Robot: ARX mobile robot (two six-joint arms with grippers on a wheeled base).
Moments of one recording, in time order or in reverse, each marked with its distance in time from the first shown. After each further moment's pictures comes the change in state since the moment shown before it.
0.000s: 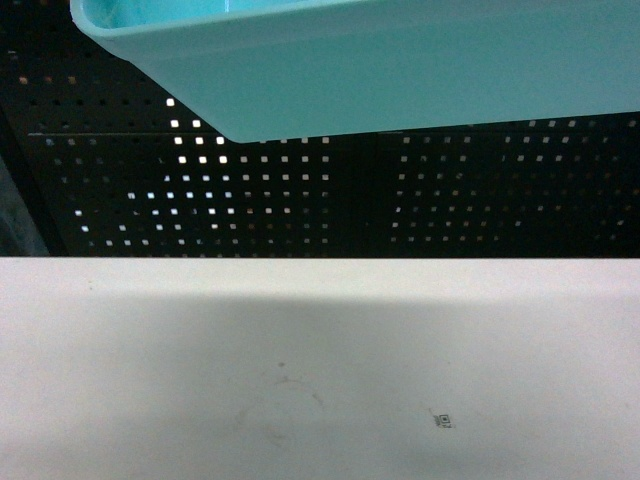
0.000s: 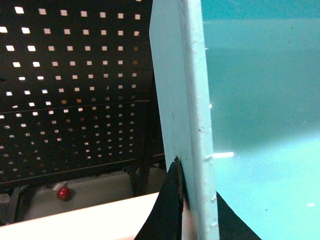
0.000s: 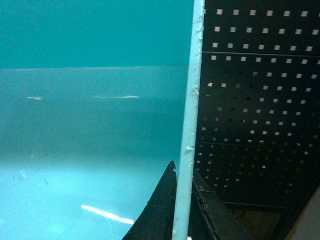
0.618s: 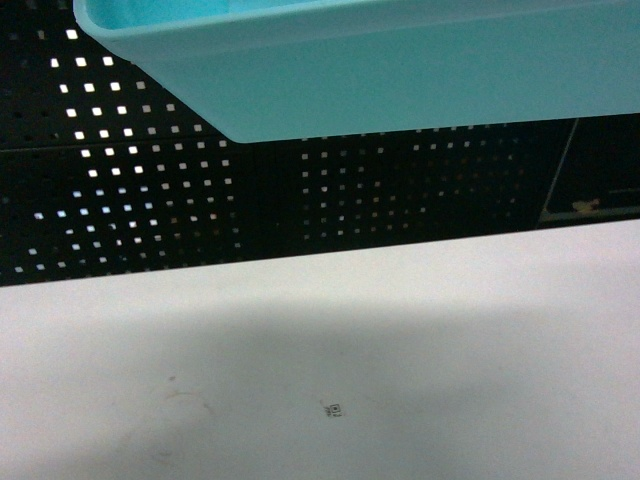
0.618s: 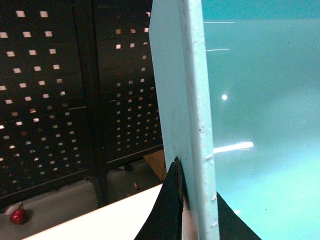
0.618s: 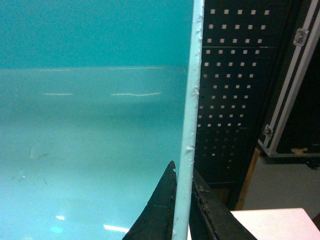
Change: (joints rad) left arm 0.000 0.000 0.000 0.001 0.000 0.000; right arm 0.000 0.000 0.000 -0.002 0.002 0.000
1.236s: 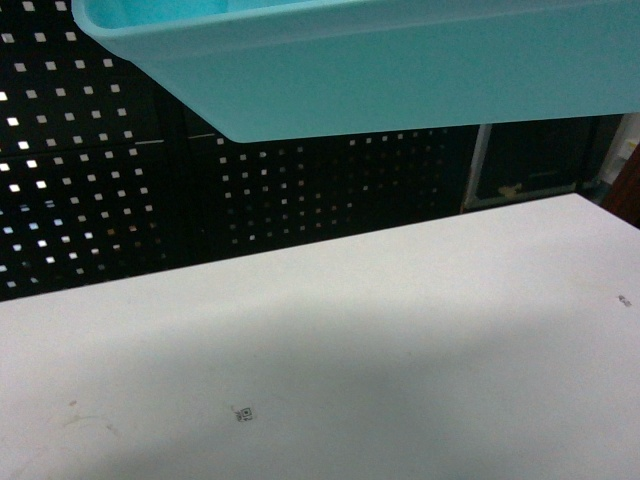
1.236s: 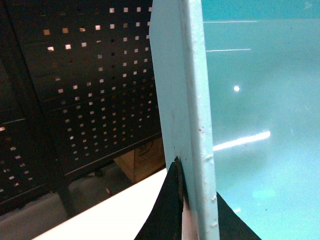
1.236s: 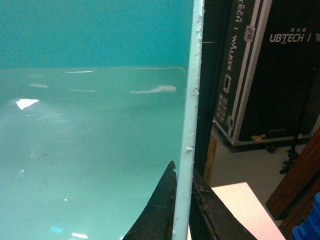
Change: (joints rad) left arm 0.000 0.000 0.000 0.000 0.000 0.000; right arm 0.000 0.000 0.000 0.000 0.000 0.000
